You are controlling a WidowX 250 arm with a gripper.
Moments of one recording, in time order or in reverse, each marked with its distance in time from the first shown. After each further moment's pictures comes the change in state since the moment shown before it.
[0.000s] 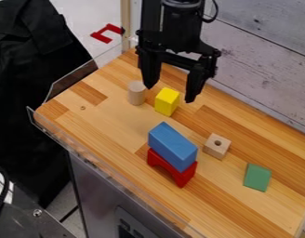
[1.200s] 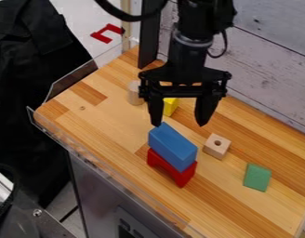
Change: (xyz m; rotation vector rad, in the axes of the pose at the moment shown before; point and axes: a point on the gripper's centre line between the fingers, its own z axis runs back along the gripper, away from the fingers) arm -0.022 -0.027 -0.023 0.067 -0.060 0.685
